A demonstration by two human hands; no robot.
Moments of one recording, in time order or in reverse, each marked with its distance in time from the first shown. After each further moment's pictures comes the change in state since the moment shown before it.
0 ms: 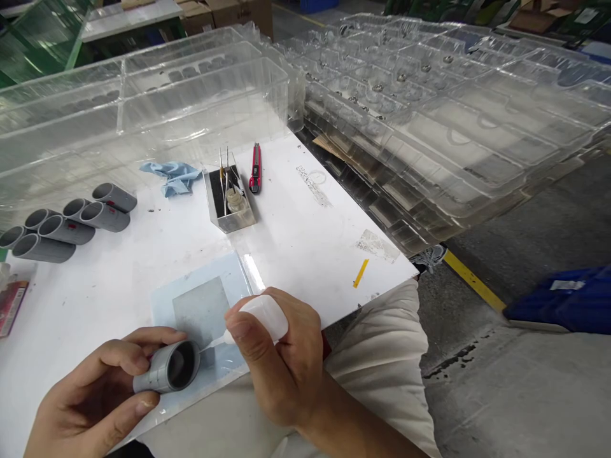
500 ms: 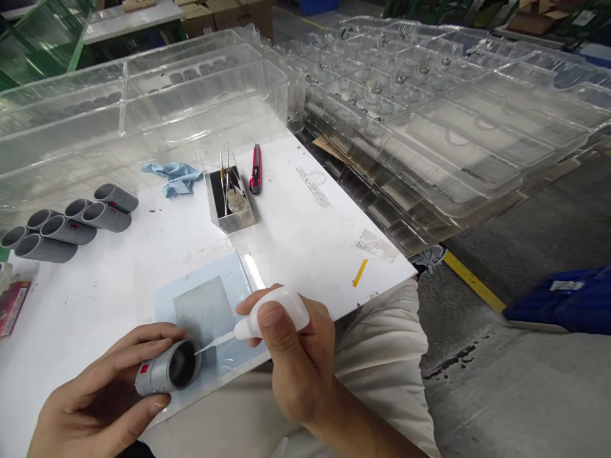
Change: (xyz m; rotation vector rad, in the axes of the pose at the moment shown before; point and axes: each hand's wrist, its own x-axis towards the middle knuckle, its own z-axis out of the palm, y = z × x) left_hand 0.007 -0.006 -0.007 0.231 -0.113 0.302; right_hand -0.007 0.007 -0.006 0.255 0.069 0.094
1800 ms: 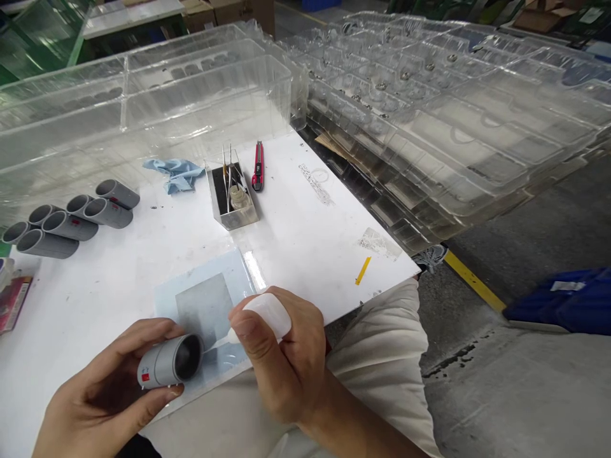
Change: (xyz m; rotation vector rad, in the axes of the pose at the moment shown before) left_hand -0.001 -0.007 -0.002 0.044 -0.043 0.004; right_hand -0.001 -0.002 0.005 -0.213 -0.081 -0.054
